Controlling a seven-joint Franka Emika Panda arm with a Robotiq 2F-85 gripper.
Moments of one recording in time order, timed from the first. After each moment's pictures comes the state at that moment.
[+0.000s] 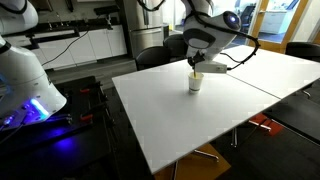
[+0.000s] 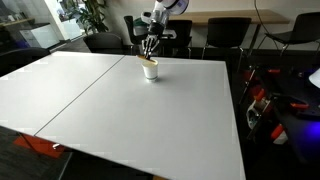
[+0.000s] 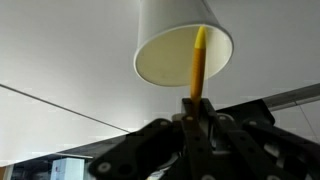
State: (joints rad) arm -0.72 0.96 0.52 -1.51 0.41 2.32 -1.77
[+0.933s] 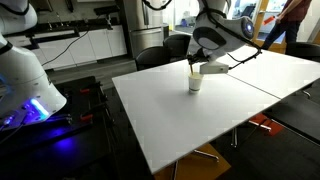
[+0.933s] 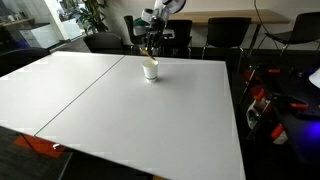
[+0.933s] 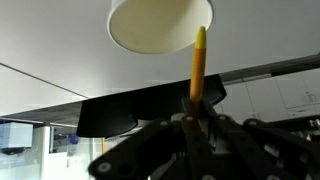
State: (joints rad) arm -0.65 0.99 0.39 -1.34 0.60 1.96 -2.01
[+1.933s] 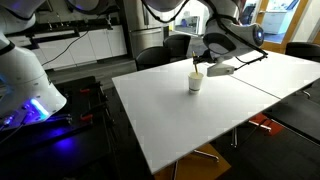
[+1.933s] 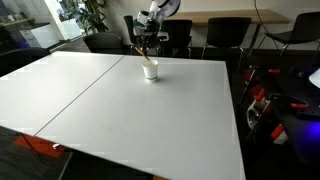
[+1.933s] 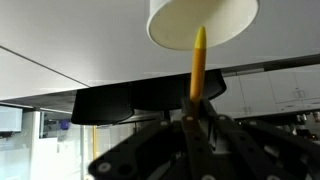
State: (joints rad) arm -0.55 1.15 0.29 -1.05 0.68 1.79 -2.04
